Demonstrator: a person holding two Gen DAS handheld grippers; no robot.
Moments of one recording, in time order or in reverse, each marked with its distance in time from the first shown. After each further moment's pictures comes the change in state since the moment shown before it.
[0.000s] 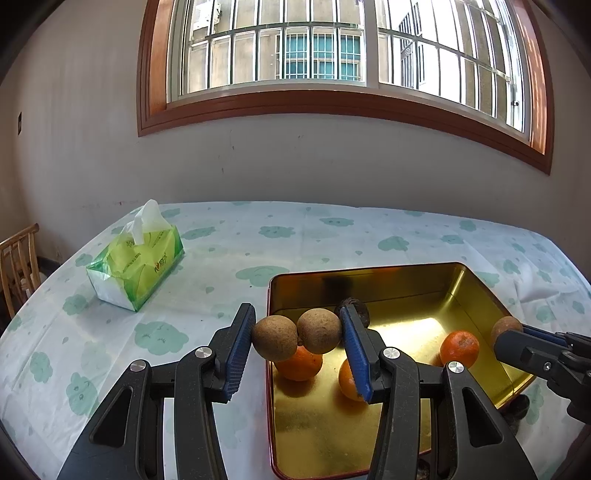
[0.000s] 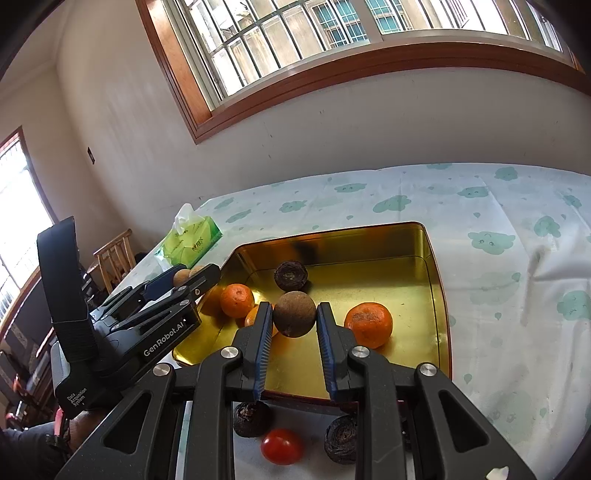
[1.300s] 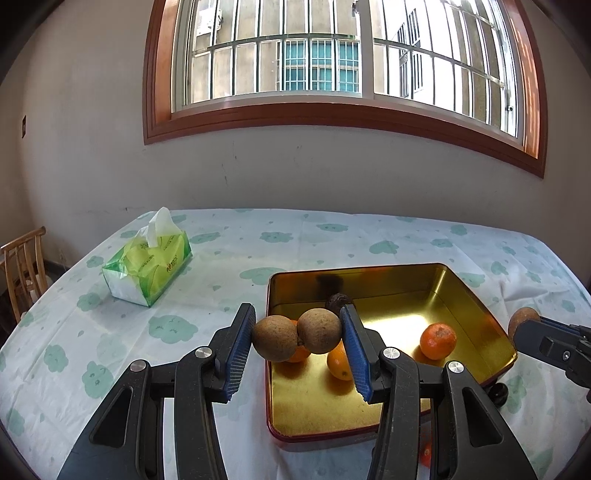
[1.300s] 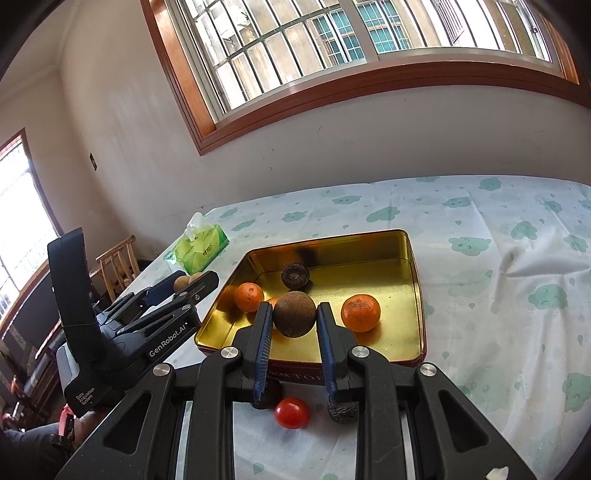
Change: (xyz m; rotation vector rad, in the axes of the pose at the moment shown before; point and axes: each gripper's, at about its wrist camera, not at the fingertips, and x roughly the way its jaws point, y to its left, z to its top) left arm -0.037 -0.006 -0.003 0.001 -0.023 0.005; right arm -0.045 0.012 -0.007 -0.007 -0.041 -0.012
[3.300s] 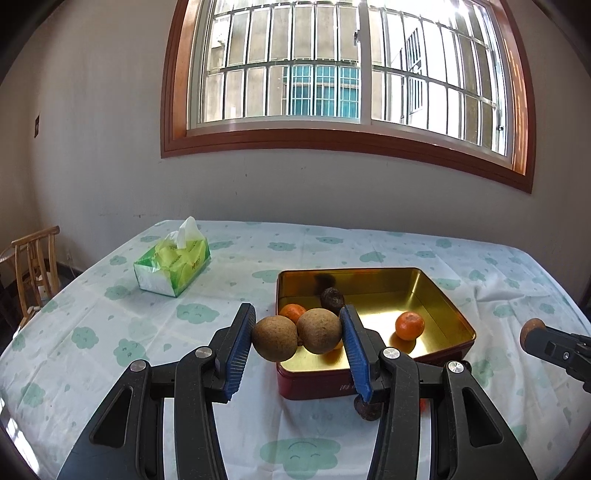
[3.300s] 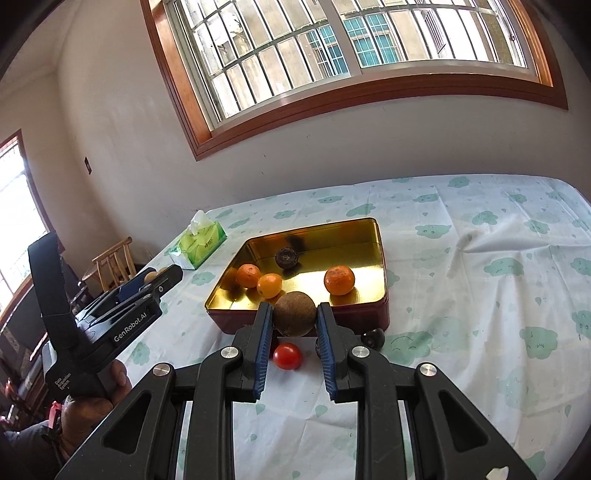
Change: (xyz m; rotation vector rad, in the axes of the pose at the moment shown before) left arm -0.084 0.004 -0.017 -0.028 -0.071 0.003; right arm -0.070 0.001 -0.030 0.008 -0.032 -0.051
